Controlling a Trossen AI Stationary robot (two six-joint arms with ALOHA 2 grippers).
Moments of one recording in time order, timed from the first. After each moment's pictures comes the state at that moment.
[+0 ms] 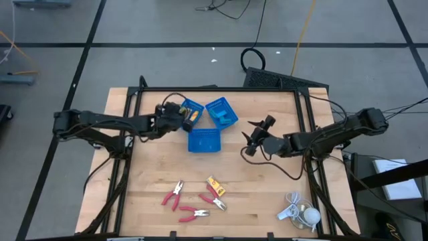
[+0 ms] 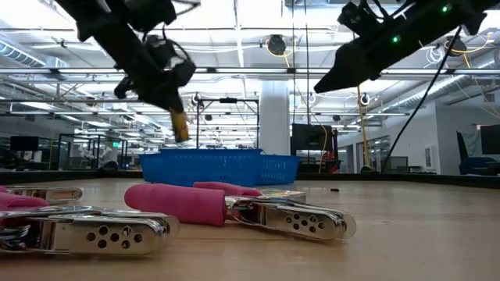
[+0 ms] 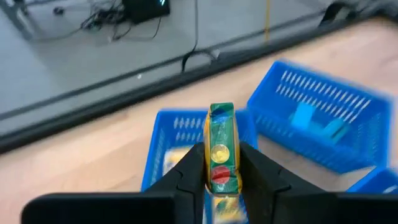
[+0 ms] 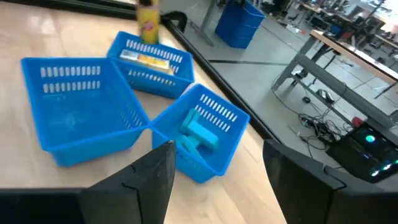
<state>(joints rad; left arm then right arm) 0.14 1.26 0.71 -0.19 -0.73 -0.60 0.19 1.23 0.61 0.13 0.86 0.03</state>
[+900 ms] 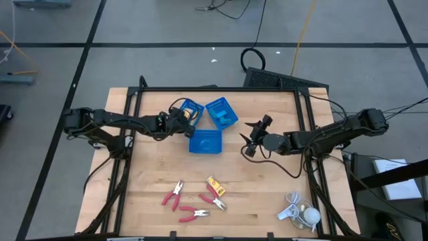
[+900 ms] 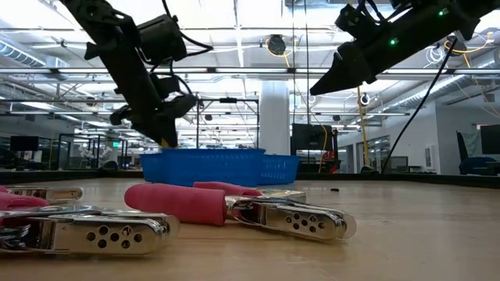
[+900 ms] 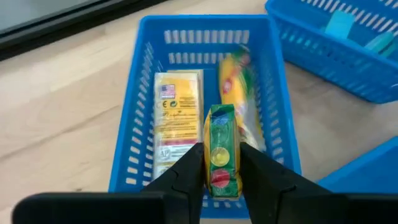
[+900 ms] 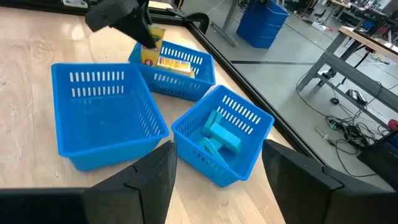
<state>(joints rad) 0.18 1.42 0.71 -0.29 -0.53 -0.73 0.15 1.23 0.59 0.18 0.73 0.03</state>
